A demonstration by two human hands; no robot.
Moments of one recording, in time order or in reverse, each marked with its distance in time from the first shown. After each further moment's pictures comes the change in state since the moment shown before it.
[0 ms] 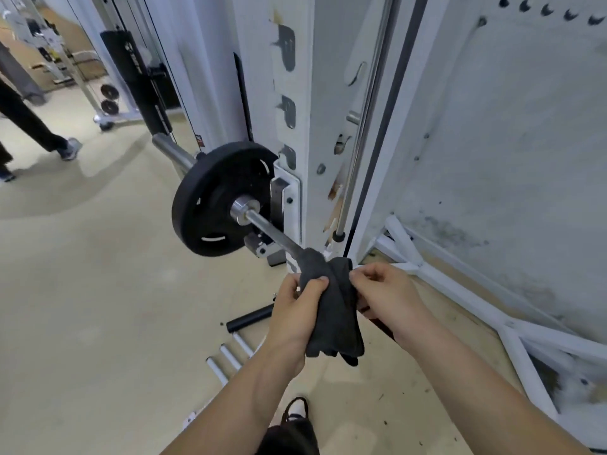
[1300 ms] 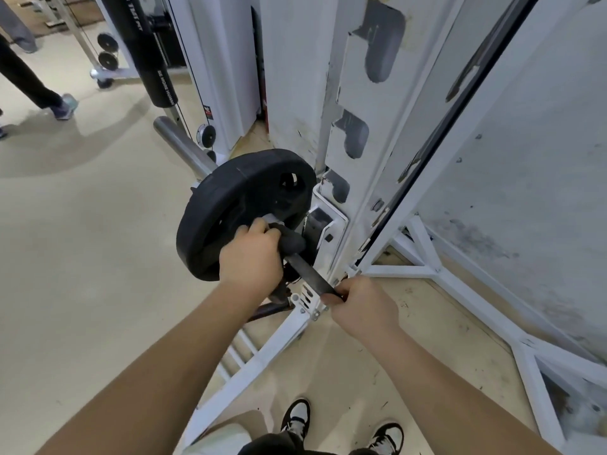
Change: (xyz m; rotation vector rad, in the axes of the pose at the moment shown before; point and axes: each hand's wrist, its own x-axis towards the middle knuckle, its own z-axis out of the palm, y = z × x) left_hand 0.205 0.109 -0.087 1.579 0.388 0.661; right_hand 0.144 -0.024 0.106 -0.780 -0.041 -0.082
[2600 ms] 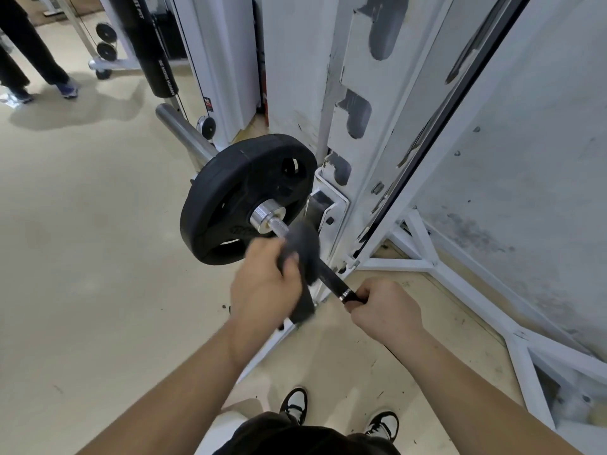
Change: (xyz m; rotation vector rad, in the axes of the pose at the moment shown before) left_hand -0.071 0.016 0.003 -0.656 0.163 -0.161; right_hand -0.030 0.029 -0.011 -0.095 0.012 0.055
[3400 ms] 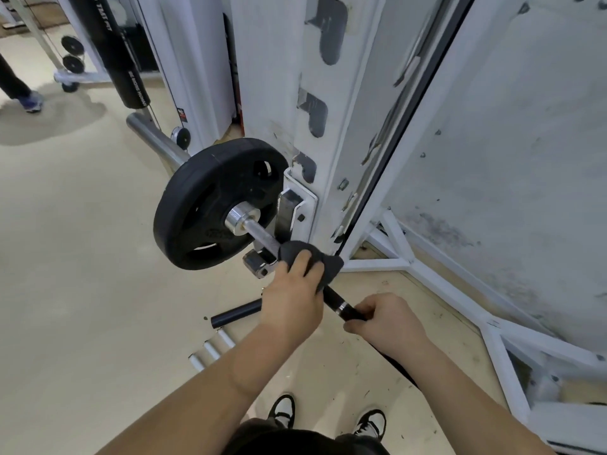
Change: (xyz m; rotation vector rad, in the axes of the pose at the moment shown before) left_hand -0.031 0.028 0.058 0.348 -0.192 0.334; right_hand -0.028 0.055 -0.006 0.147 -0.060 0.036
